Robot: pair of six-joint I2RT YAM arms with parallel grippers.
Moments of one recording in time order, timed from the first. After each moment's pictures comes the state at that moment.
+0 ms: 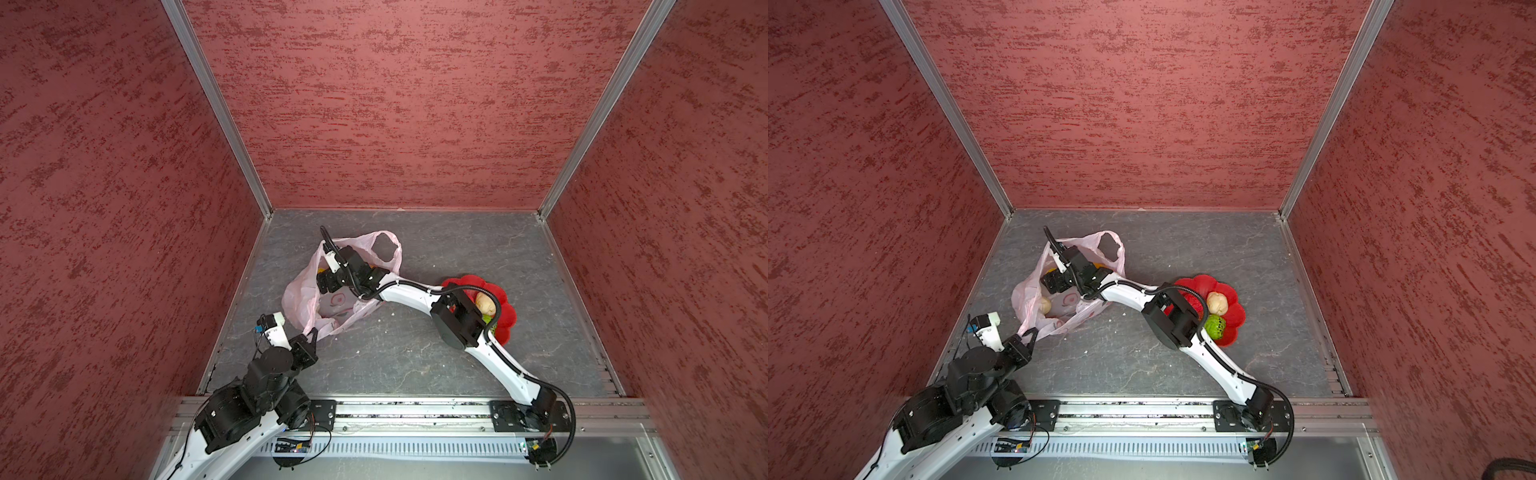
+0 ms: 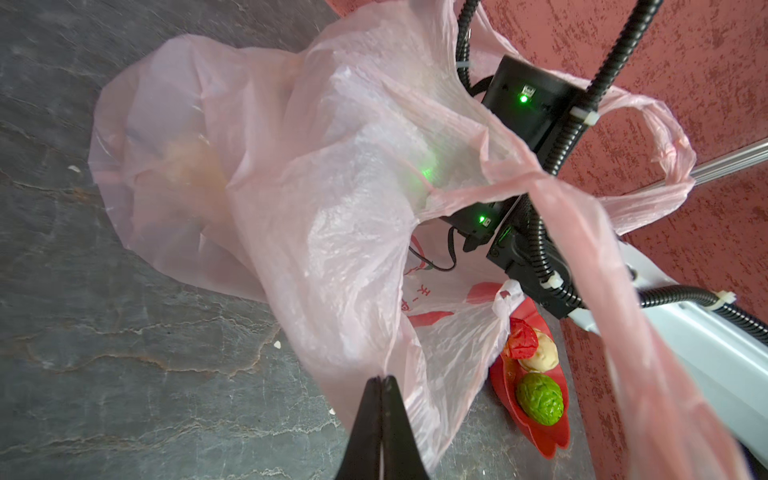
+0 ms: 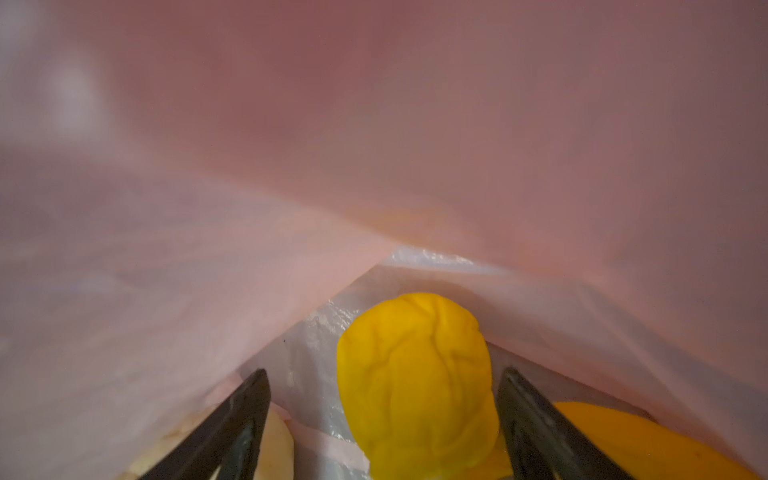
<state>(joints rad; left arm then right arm) -0.78 0.02 0.51 -0.99 -0.45 -1.06 0.92 2.60 2.19 -0.06 -0.17 0.32</state>
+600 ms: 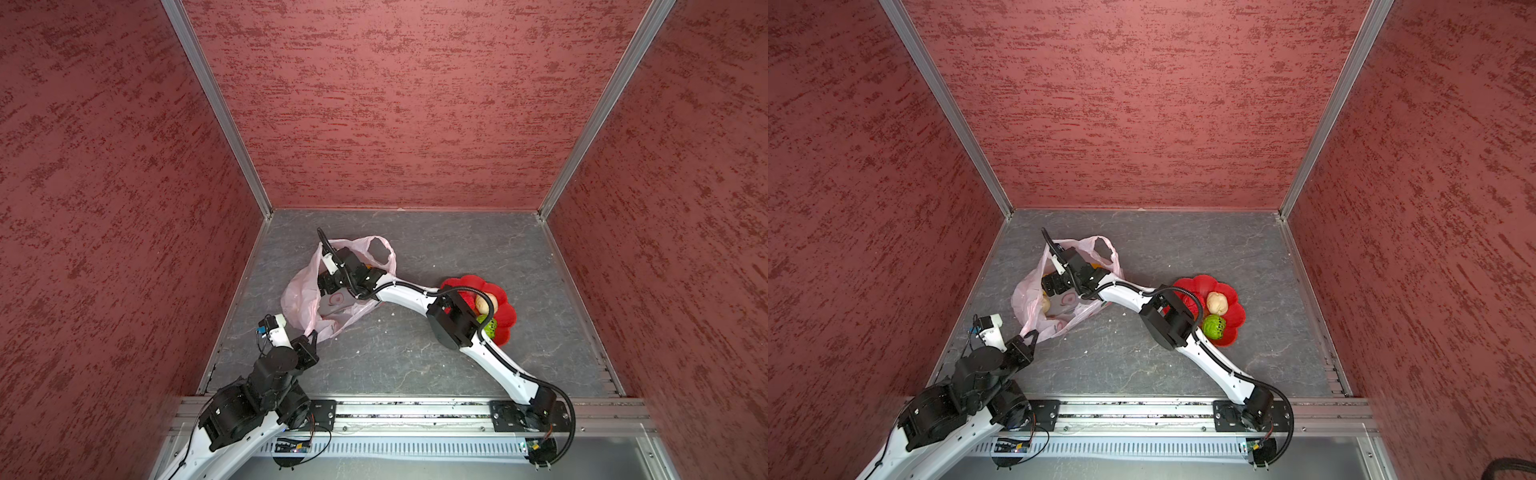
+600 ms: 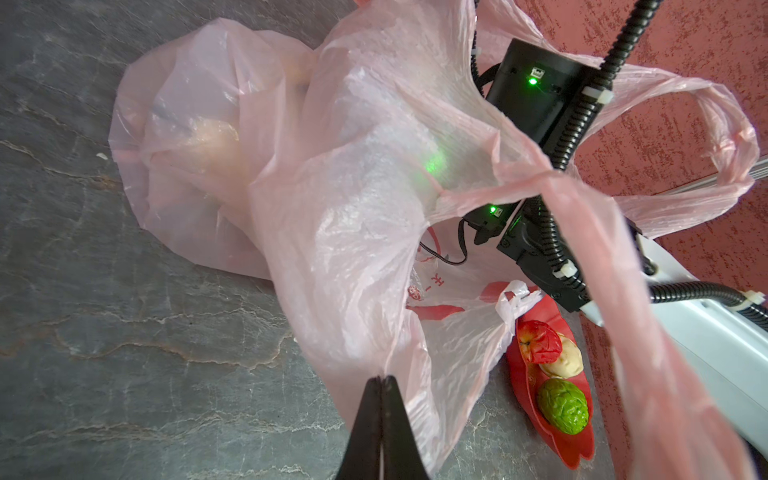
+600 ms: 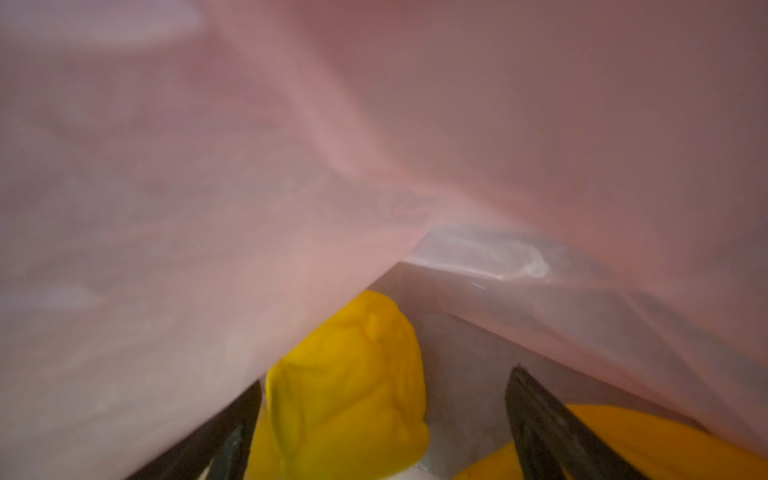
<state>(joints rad) -0.78 0.02 0.48 -1.00 -0.45 -1.08 0.92 2.69 2.30 -0.13 -0.19 0.33</state>
